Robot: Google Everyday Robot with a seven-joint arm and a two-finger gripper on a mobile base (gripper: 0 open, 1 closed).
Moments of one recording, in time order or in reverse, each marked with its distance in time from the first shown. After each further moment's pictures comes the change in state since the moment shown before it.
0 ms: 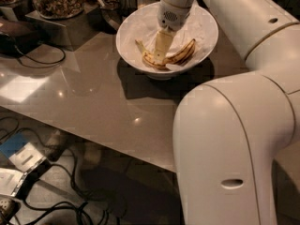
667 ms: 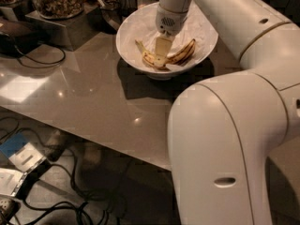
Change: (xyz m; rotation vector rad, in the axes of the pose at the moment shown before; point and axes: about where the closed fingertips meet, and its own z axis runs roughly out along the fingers) arm 0.005 -0.002 0.015 0.002 0.058 -0.018
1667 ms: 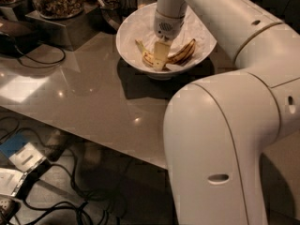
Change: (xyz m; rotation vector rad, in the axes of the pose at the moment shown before) arm -0.001 -0.001 0.017 -0.012 0.022 -0.023
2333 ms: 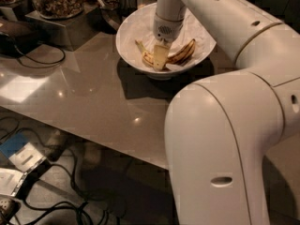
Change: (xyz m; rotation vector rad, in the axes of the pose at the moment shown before) arm -0.002 -0.001 0.007 0.013 -0.002 -0.012
